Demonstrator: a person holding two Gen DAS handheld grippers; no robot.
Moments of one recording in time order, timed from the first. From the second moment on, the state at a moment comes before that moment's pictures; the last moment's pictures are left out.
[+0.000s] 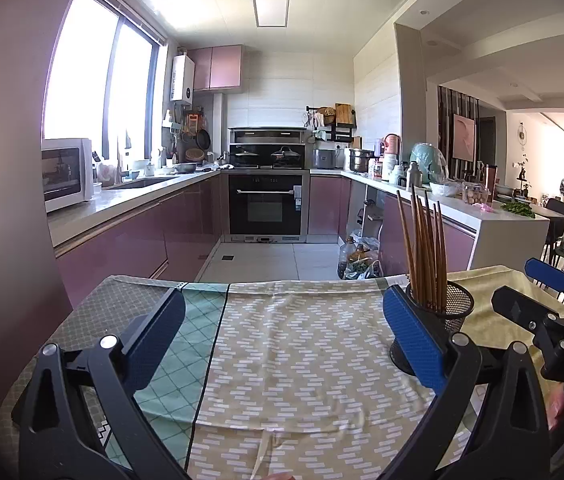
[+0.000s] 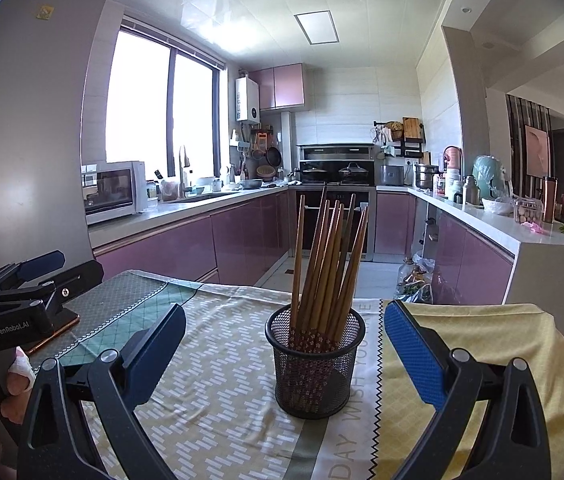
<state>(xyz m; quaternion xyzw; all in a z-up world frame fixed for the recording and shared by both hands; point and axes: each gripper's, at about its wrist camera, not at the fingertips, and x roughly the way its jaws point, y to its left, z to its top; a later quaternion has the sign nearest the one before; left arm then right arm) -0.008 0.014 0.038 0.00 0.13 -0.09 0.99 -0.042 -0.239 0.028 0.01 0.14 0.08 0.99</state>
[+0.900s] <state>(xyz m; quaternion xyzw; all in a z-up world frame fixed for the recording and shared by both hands) -0.016 0.017 0.043 0.01 0.12 -0.09 0.99 -0.047 -0.236 0.030 0.01 0.13 0.07 0.99</state>
